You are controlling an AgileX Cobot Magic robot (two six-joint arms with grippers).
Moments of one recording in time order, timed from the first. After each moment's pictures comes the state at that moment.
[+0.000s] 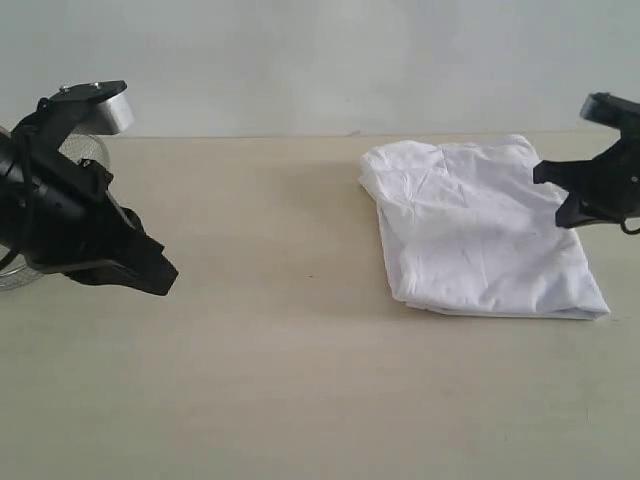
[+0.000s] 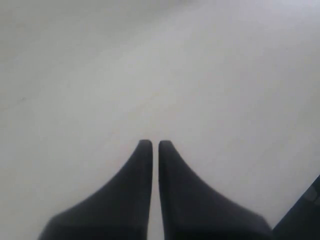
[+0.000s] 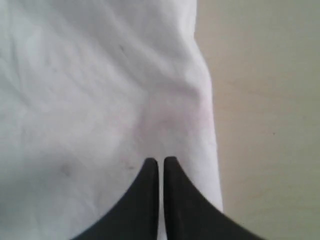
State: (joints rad) left arm -0.32 1.40 -0.92 -0.55 0.85 0.53; right arm -0.28 1.97 -1.24 0.60 0.55 -0.48
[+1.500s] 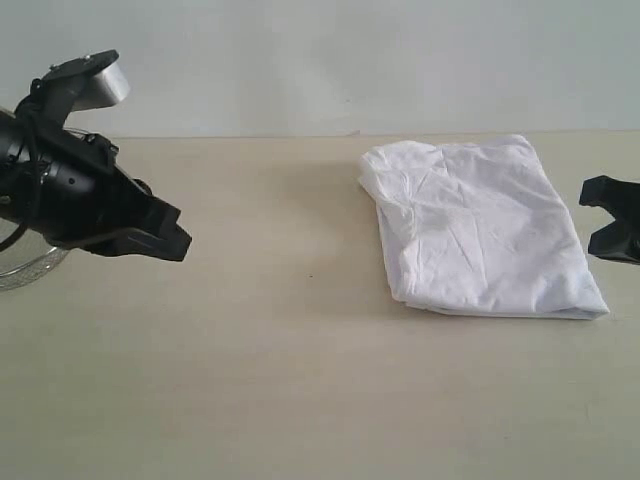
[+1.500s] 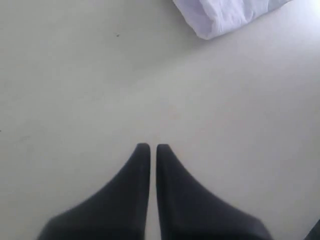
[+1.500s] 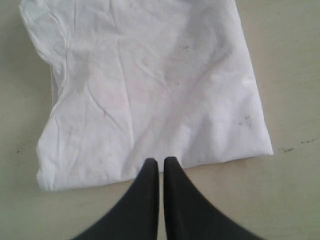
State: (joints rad) left arm -0.32 1.40 -0.92 -0.62 0.74 0.54; right arm -0.28 1.38 -0.64 1.03 0.43 -0.72
